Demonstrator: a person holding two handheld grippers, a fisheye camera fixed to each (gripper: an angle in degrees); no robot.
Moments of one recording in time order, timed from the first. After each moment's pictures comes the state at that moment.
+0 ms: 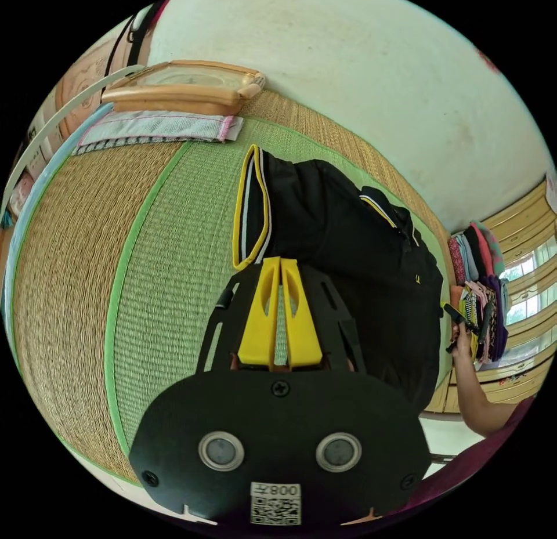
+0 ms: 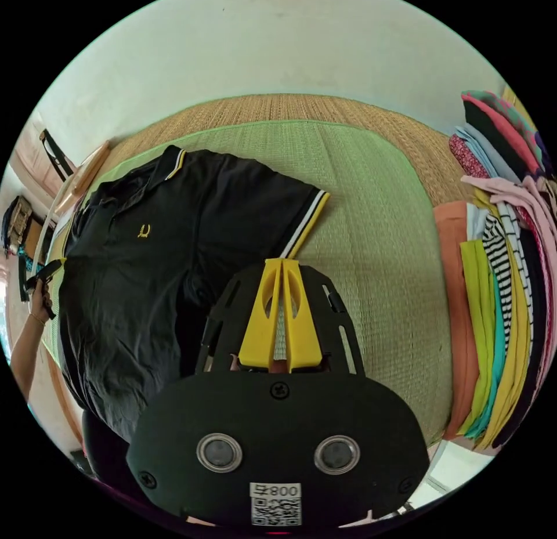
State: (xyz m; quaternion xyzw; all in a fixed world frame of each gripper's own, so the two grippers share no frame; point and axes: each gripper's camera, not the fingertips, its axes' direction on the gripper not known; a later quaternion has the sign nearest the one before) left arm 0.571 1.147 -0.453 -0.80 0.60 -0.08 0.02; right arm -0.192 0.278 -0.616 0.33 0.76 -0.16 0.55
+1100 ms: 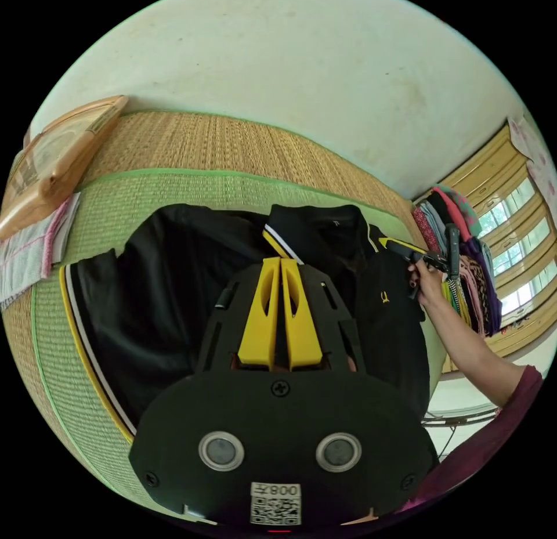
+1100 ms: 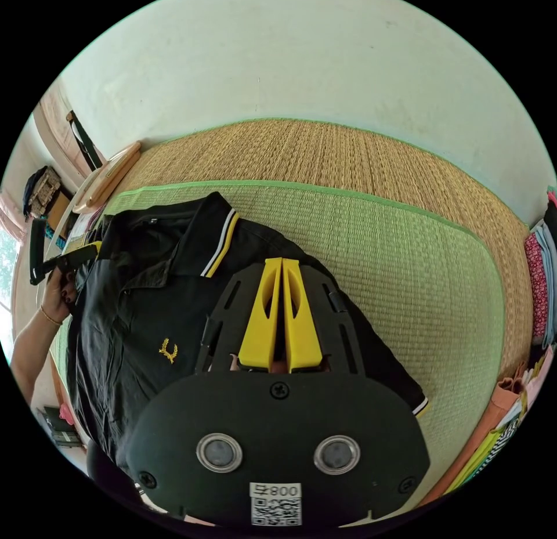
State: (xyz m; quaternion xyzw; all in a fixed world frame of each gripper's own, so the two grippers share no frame) left arm 0.614 0.953 -0.612 -0.70 0.70 -0.12 -0.05; right arm -0.133 0.054 -0.490 0.25 0.74 -0.26 0.57
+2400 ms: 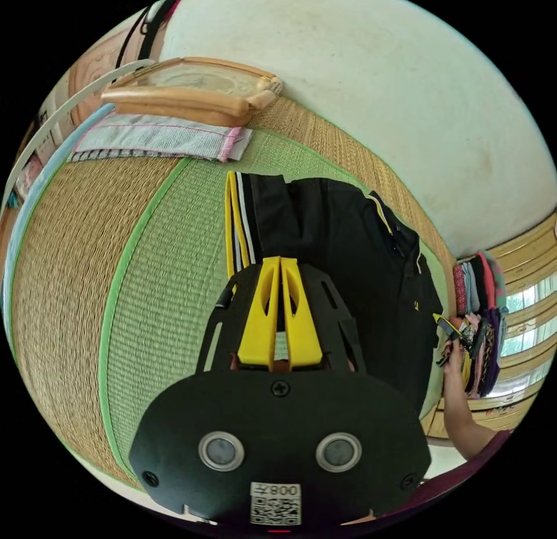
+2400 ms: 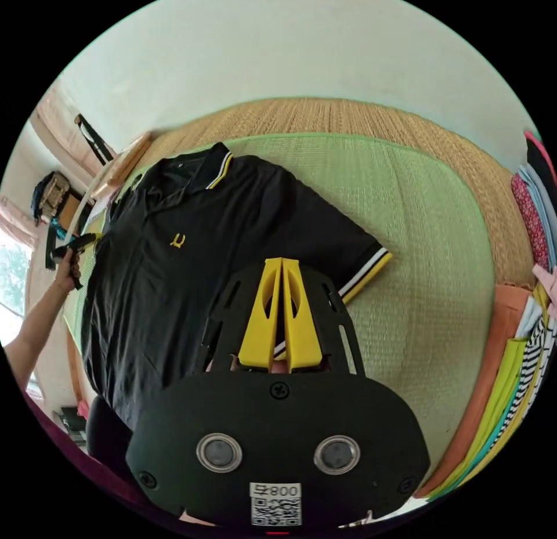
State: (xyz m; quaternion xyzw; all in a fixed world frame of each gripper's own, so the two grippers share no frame) left arm 0.352 1.061 -0.364 -0.83 0.55 -0.08 0.01; right arm -0.095 0.257 -0.542 0.24 0.72 -0.21 0.62
